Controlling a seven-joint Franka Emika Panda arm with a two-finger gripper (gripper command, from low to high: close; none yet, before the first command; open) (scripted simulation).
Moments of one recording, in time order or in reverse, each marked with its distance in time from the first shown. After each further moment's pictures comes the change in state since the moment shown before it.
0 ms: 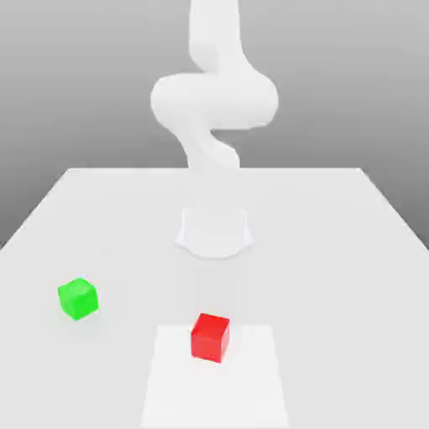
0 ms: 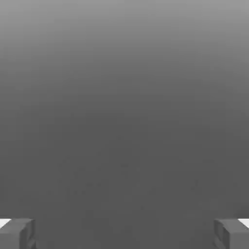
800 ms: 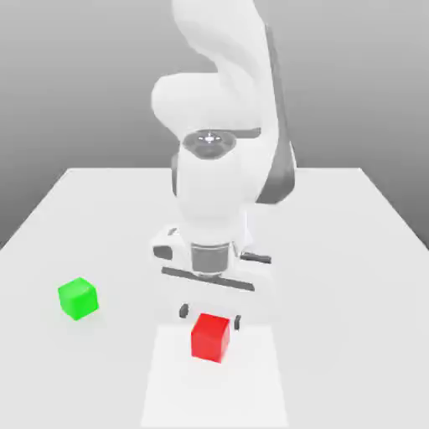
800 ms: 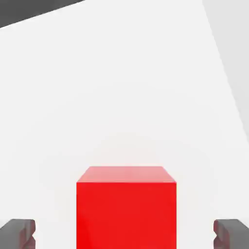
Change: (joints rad) arm -0.056 0.896 0.029 -0.471 -0.041 0.646 0.285
